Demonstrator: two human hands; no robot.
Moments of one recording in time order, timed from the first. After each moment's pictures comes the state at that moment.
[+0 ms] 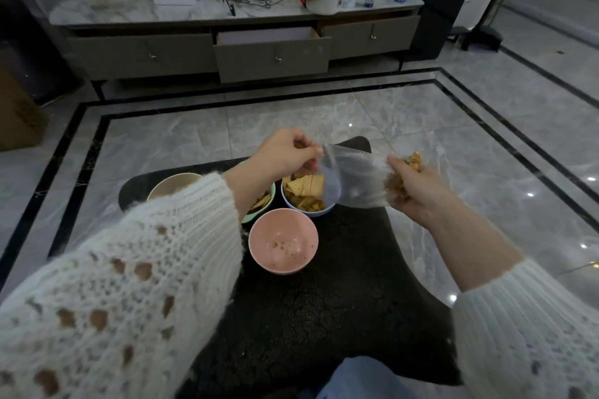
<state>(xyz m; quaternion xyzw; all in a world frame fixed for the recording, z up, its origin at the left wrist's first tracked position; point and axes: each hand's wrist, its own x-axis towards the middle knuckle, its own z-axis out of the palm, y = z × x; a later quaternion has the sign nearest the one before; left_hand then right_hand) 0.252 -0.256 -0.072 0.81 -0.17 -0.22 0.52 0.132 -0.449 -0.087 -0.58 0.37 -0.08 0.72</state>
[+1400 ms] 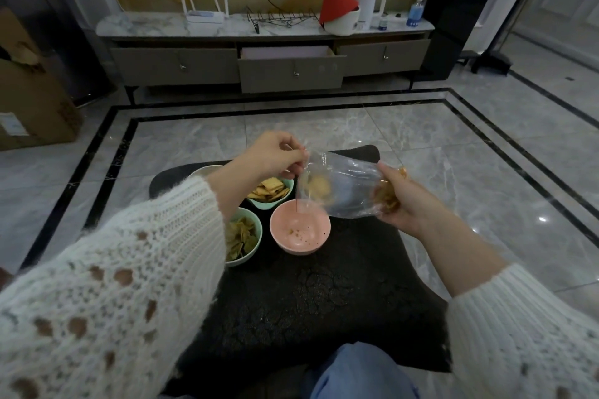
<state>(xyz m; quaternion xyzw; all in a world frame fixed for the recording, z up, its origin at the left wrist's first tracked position) 0.209 -0.188 -0.038 0.81 -0.13 -0.20 0.54 0.101 -0.400 -0.074 -0.52 0.38 -0.01 0.77</state>
